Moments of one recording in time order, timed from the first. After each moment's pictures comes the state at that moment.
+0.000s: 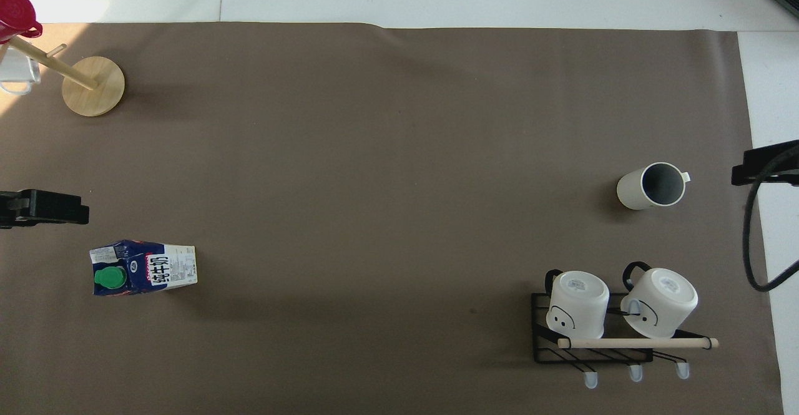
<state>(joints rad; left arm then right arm) -0.02 -0.19 -0.02 -1.76 -0.04 1.58 -0.04 0.04 -0.02 -0.07 -1.49 -0.01 1.54 0.15</state>
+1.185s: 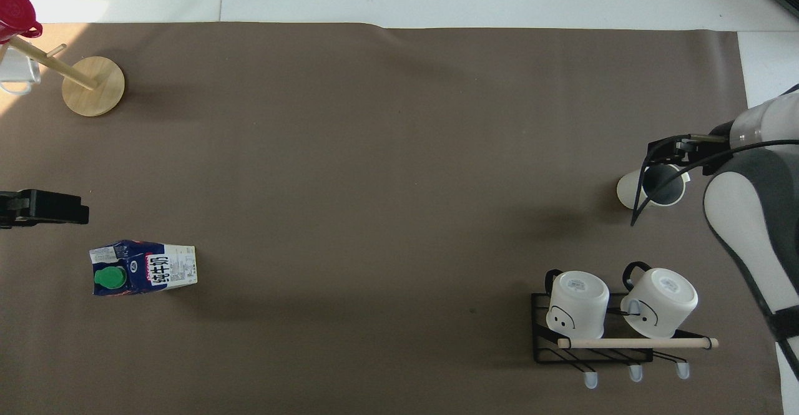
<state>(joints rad) -0.02 -0.19 -0.02 -1.76 -0.04 1.58 -0.04 -0.01 0.09 -0.08 -1.89 -0.01 2.02 0.09</state>
